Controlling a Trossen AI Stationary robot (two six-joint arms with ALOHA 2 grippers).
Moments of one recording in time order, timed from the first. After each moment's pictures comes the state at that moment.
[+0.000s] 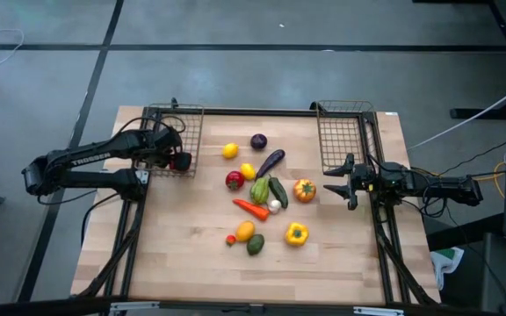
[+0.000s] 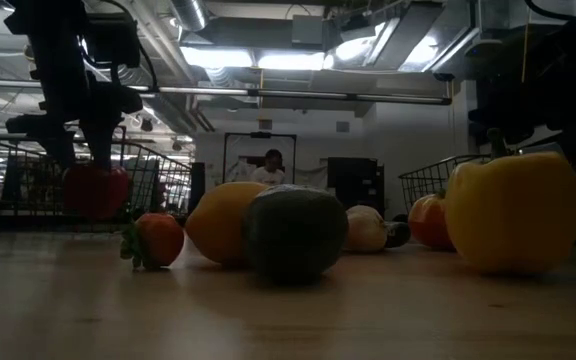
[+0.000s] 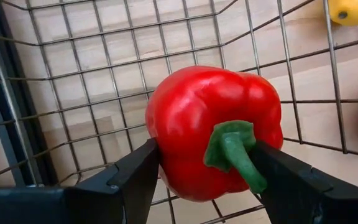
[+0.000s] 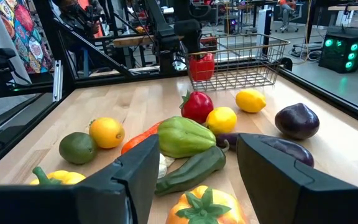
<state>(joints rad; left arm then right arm) 0.49 0.91 0.64 -0.98 -0.09 -0.88 -0.01 0.05 0.06 -0.11 0.03 0.10</state>
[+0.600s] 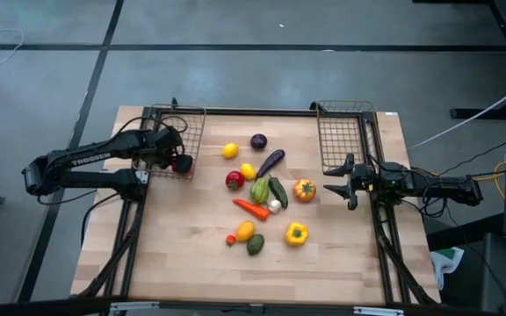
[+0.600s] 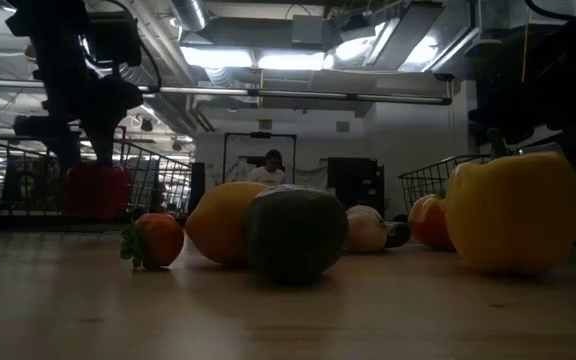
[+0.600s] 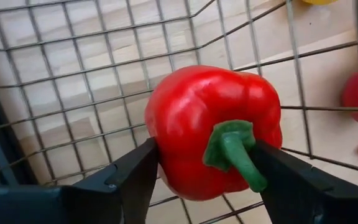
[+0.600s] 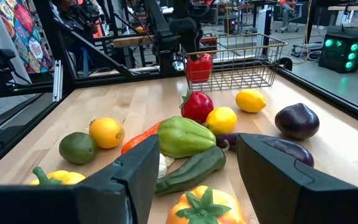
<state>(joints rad) 0.49 0.91 0.64 -0.95 -0.03 -0.80 -0.01 0.05 0.06 -0.11 0.03 0.10</state>
